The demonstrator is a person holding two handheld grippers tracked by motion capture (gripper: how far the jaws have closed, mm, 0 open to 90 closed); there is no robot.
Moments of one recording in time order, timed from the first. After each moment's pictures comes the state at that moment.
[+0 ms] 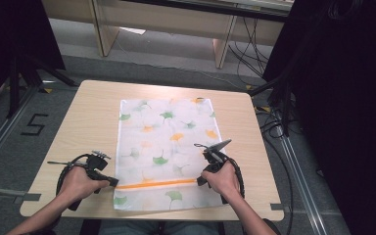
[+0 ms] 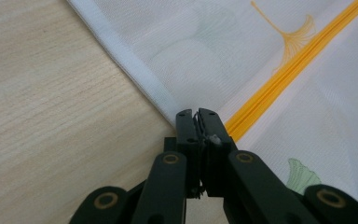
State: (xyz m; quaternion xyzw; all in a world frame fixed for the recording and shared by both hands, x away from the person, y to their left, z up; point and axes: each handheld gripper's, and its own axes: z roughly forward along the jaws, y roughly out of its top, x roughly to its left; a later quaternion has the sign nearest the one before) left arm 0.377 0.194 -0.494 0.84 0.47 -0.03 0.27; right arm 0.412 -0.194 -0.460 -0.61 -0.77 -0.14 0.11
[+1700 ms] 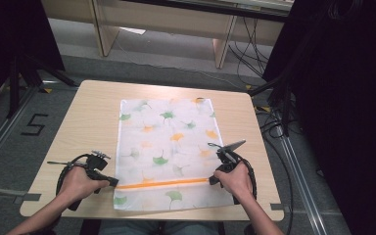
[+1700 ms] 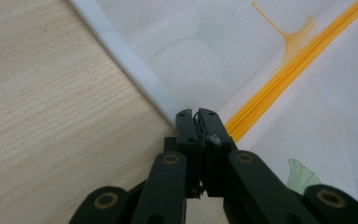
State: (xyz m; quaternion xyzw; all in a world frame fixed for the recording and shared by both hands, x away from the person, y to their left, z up) left arm 0.377 0.194 -0.494 0.84 0.47 -0.04 0.27; right arm 0.410 -0.231 -0.454 -0.64 -0.75 -0.15 0.10
